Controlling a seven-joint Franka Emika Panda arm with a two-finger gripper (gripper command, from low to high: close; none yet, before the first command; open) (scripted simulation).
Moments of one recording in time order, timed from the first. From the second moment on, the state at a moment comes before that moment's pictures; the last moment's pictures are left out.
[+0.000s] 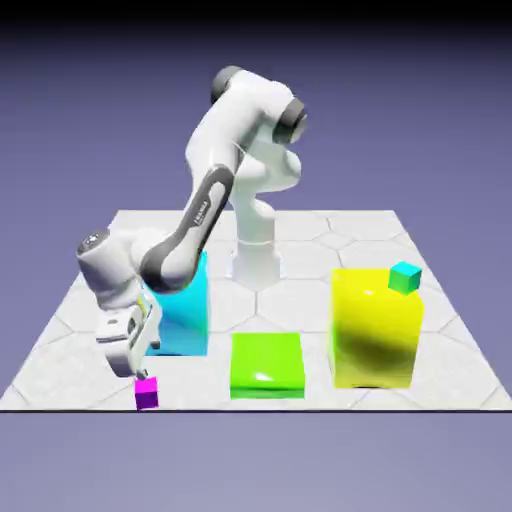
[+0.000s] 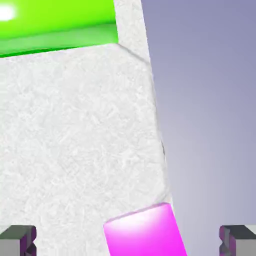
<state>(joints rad) 0.29 0.67 -0.81 -1.98 0.85 2.11 -1.79</state>
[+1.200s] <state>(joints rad) 0.17 0.04 -0.73 -2.20 0.37 1.88 -1.69</state>
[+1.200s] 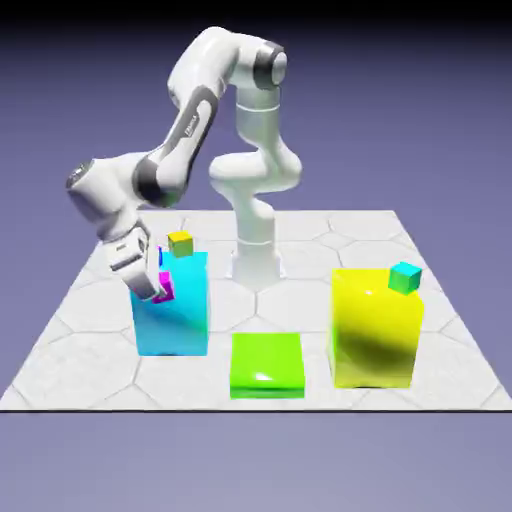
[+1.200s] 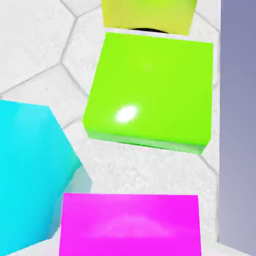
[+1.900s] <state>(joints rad) 0.01 -0.72 -0.59 -2.53 -0.19 1.73 -1.38</state>
